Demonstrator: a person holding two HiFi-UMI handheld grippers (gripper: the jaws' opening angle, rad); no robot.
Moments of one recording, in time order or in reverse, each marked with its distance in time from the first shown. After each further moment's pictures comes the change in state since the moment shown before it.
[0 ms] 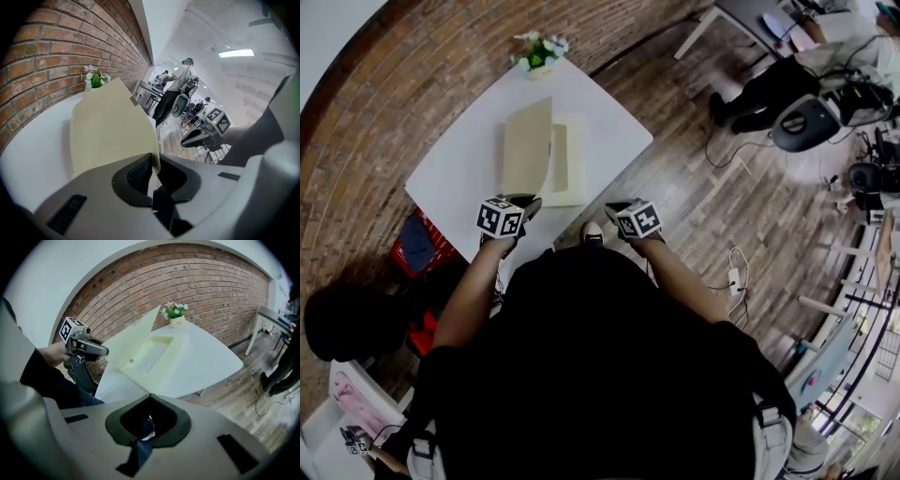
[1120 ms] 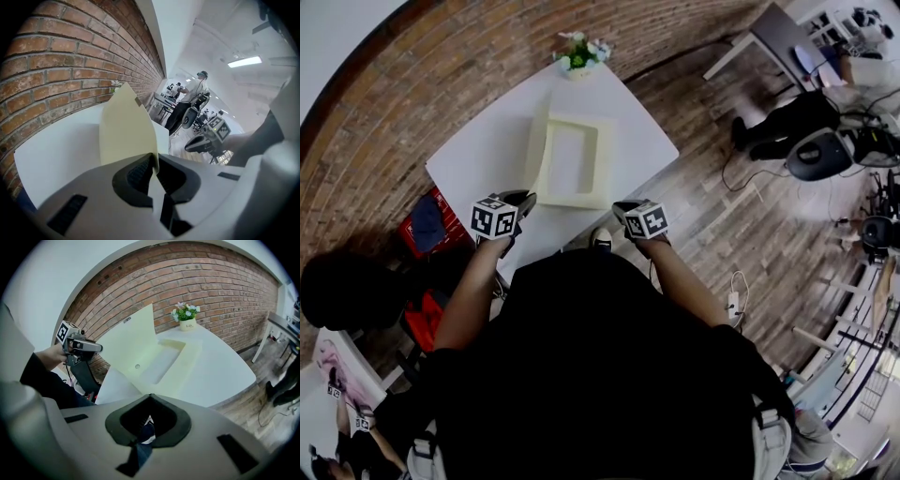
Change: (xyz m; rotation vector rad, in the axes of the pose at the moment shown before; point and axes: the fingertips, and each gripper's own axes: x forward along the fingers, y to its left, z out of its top) left arm -0.077 0.043 -0.007 -0.097 -0.144 0.138; right arm 0.026 0.023 0.038 -0.063 0.000 0.035
